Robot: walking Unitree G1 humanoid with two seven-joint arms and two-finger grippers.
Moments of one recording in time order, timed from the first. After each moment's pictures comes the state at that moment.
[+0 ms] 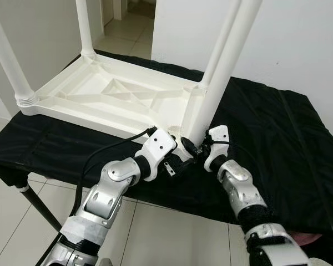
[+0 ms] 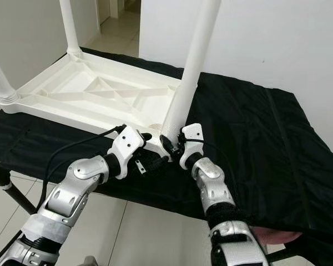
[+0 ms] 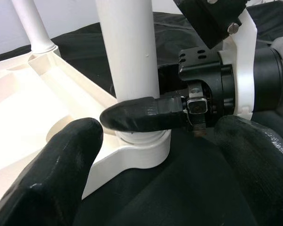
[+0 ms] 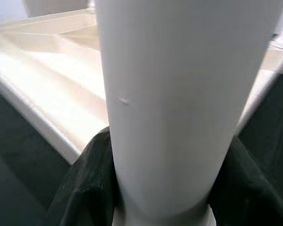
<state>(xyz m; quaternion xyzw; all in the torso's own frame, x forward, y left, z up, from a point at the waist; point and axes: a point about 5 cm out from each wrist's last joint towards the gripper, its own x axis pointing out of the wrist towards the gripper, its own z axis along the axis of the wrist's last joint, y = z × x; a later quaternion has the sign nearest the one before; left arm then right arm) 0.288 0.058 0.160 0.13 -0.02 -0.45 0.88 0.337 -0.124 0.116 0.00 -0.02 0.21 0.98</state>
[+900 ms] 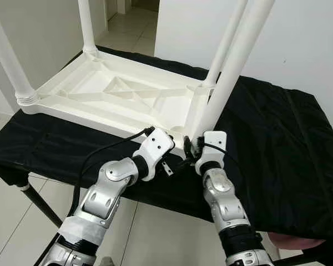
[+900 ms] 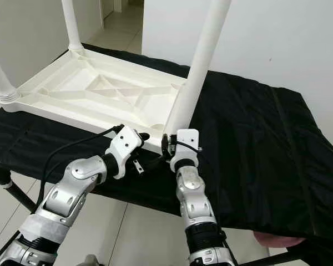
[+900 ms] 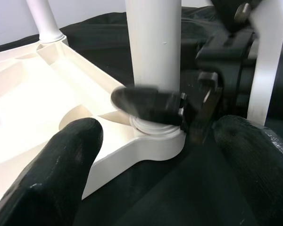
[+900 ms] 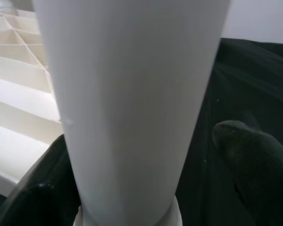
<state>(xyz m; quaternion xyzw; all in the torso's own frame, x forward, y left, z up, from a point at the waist) 0.289 0.061 0.159 0.13 -0.01 -0.45 0.88 0.317 -0.114 0.127 0.01 -0.03 0.03 1.00</state>
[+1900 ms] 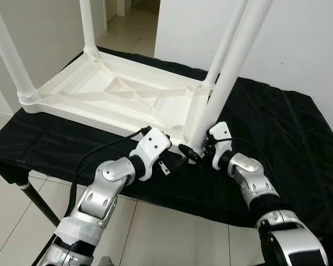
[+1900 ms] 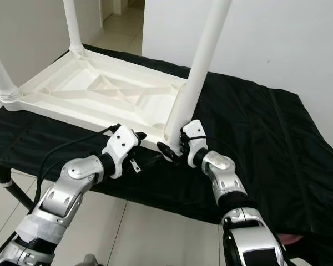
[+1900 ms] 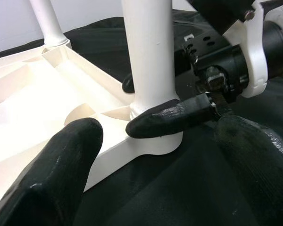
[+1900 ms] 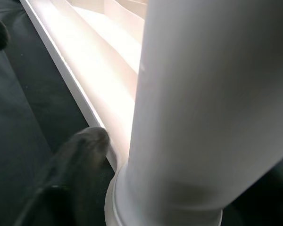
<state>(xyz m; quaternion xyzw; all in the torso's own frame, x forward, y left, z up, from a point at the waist) 0.289 0.066 0.160 0.14 -0.02 -0.44 0.89 0.353 -0.140 0.120 -0.08 0.03 0.36 0.93</state>
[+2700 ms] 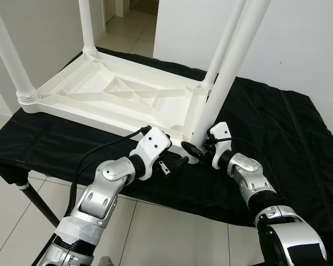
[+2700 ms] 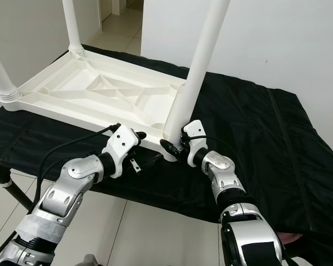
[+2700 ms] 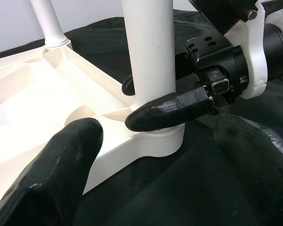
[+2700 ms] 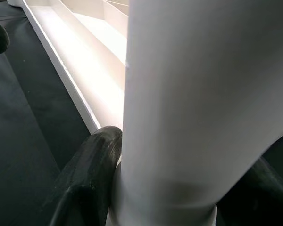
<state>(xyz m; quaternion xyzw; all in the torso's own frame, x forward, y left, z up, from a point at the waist) 0.289 0.066 0.161 0.14 -0.02 -0.44 0.89 0.353 -0.142 0.118 -0.07 0.01 0.36 0.93</state>
